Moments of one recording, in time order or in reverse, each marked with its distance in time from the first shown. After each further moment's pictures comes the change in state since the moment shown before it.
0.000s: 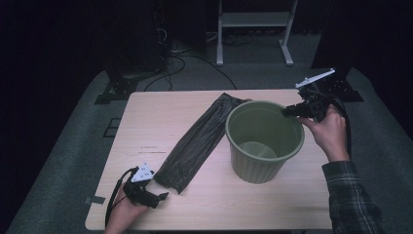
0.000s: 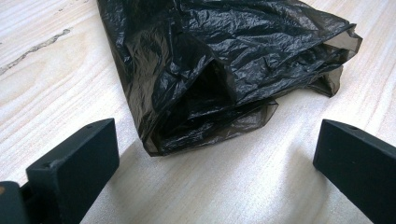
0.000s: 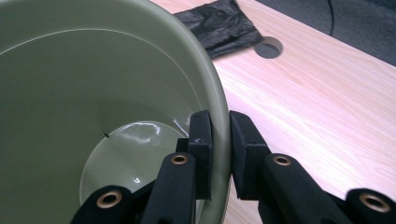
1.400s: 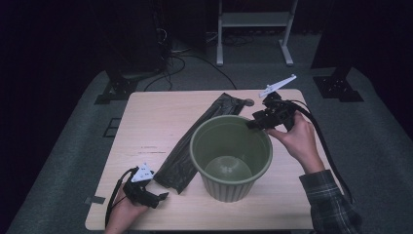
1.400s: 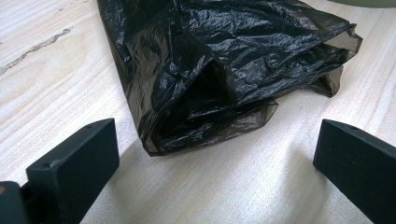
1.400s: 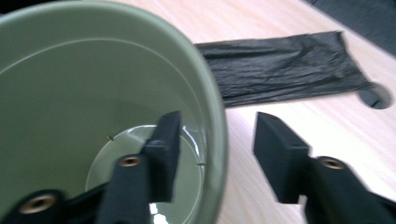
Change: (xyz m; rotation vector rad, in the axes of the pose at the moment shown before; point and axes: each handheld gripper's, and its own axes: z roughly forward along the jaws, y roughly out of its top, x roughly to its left) left arm 0.000 0.000 0.000 0.002 0.000 -0.001; right arm 0.093 0.028 0.020 -0.015 0.145 -0.161
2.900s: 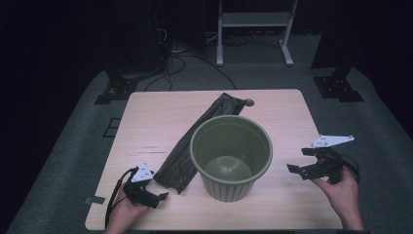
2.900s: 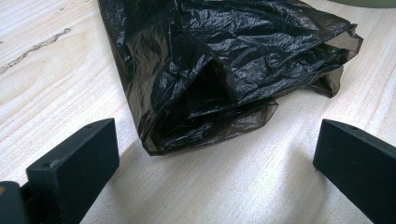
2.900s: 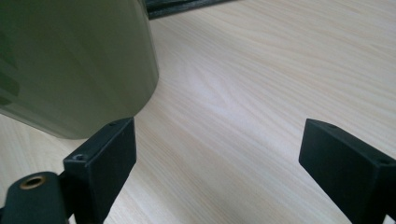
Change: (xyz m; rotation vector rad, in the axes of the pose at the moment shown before) left arm -0.001 0.000 0.000 -0.001 0.004 -0.005; right arm -0.018 -0.189 -0.023 -0.104 -0.115 0.123
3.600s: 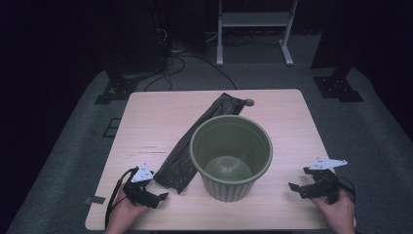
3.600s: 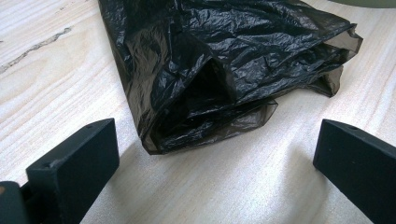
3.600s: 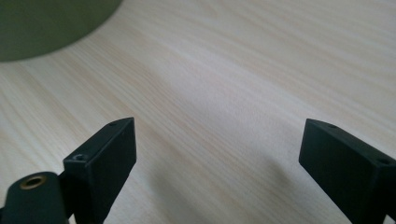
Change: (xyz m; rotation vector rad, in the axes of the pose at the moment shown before) left arm 0.000 0.000 0.000 0.000 0.001 -0.001; right arm -0.002 -0.073 0.033 0.063 -0.060 0.012
